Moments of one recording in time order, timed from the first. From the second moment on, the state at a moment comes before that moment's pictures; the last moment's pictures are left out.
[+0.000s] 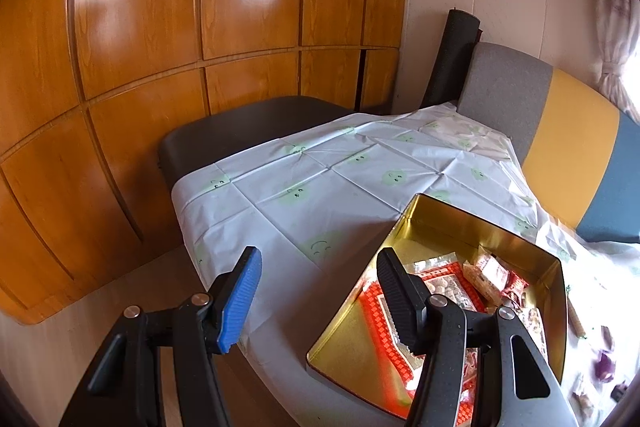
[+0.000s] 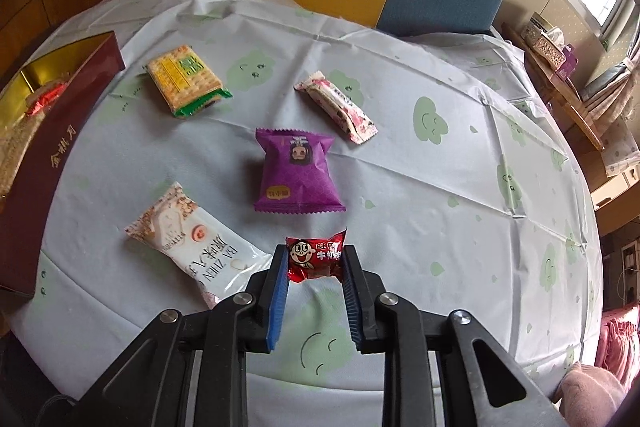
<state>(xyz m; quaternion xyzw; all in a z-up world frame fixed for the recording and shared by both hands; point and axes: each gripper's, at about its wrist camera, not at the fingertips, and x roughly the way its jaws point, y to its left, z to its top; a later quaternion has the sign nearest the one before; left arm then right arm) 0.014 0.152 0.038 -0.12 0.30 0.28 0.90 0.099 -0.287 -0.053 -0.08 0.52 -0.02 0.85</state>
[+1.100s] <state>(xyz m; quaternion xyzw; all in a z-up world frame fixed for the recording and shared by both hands) 0.036 0.141 -0.003 -0.10 0.36 0.24 0.89 0.064 -0.020 -0.032 -0.14 0.47 0.22 0.85</state>
